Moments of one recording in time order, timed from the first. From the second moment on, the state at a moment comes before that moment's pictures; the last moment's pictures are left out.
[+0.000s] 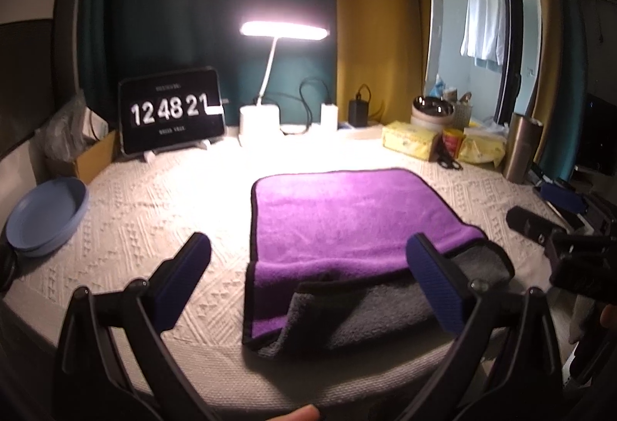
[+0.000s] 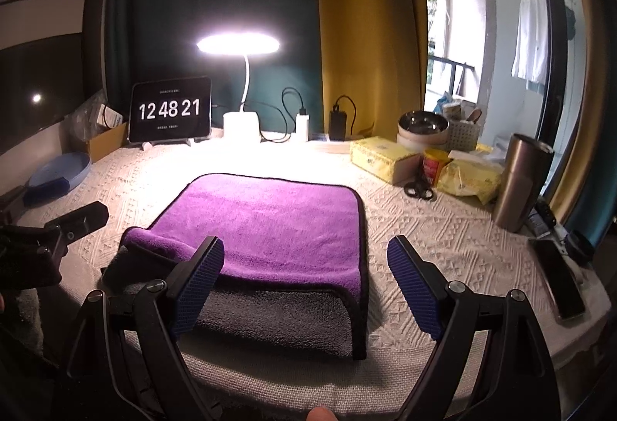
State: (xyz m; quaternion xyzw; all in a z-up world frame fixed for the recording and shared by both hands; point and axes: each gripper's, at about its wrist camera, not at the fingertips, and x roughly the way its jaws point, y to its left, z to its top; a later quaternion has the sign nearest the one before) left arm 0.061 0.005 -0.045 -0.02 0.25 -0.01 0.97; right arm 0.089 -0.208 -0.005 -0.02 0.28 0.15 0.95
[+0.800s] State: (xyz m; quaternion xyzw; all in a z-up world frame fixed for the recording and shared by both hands) left arm 0.092 0.005 -0.122 -0.05 0.40 -0.05 0.91; right arm 0.127 -0.221 -0.081 0.00 0.40 0.14 0.91
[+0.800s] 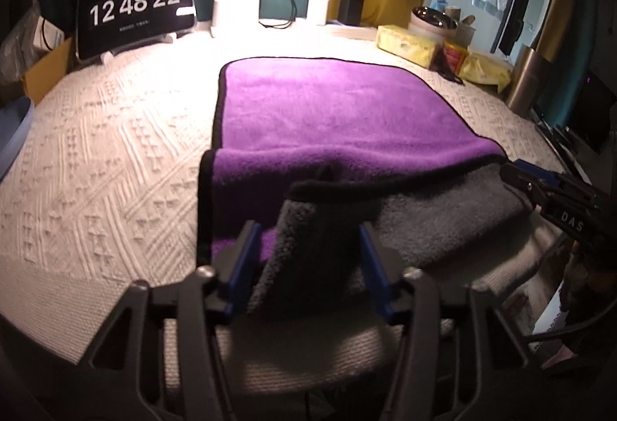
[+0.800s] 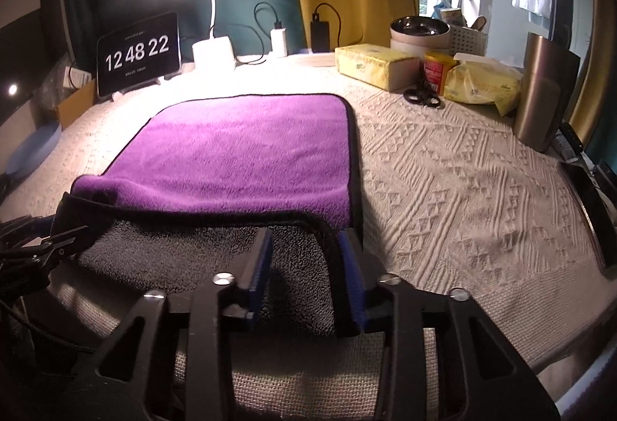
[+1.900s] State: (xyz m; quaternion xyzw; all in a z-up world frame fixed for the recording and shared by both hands) left arm 0.122 0.013 -0.033 -0.04 0.29 -0.06 0.96; right arm 0.149 -0.231 -0.007 -0.02 0.25 0.14 0.96
